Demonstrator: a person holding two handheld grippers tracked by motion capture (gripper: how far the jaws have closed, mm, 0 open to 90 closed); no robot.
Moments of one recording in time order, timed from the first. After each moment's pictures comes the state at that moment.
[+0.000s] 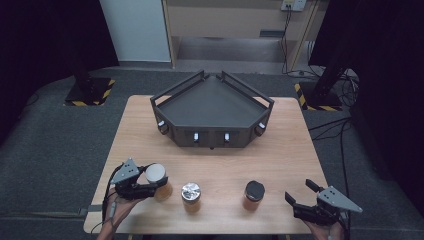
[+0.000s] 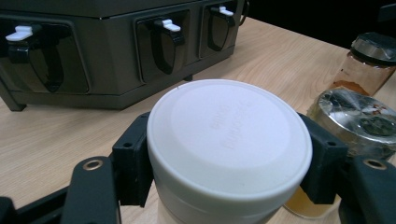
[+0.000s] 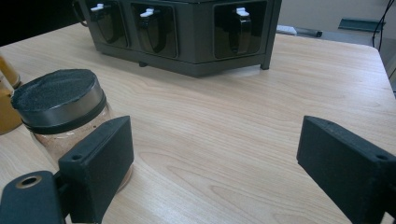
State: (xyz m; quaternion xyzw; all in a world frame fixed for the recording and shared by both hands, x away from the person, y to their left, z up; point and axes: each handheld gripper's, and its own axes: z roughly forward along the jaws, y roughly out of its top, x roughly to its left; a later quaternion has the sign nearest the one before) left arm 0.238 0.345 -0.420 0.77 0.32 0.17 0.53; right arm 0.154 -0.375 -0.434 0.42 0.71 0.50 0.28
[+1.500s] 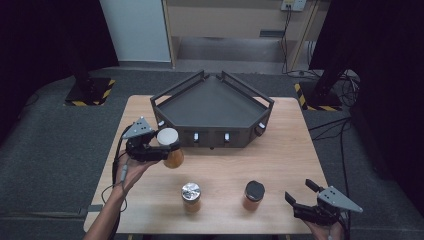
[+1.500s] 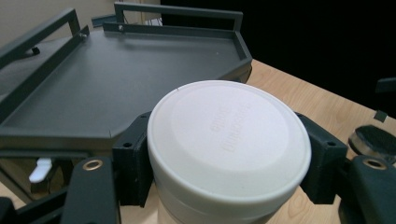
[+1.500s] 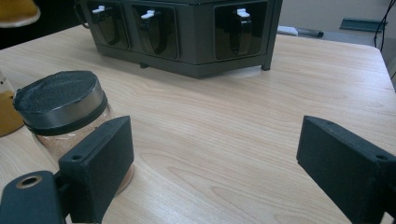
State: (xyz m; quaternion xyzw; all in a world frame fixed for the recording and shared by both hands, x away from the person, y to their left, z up) left arm 0.300 0.303 -0.316 0.76 0.32 0.17 0.53; right arm 0.155 -0.376 -0.435 0.42 0.70 0.50 0.28
